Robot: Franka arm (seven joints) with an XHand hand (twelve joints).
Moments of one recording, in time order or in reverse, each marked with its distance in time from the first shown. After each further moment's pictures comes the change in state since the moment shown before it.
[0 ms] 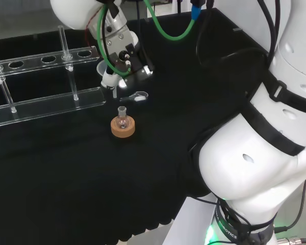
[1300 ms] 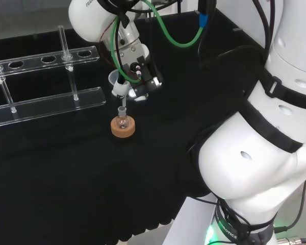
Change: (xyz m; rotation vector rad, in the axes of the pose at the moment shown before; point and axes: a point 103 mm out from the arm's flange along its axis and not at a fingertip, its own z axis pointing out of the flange) arm -0.005 0.015 0.040 0.041 0.026 0.022
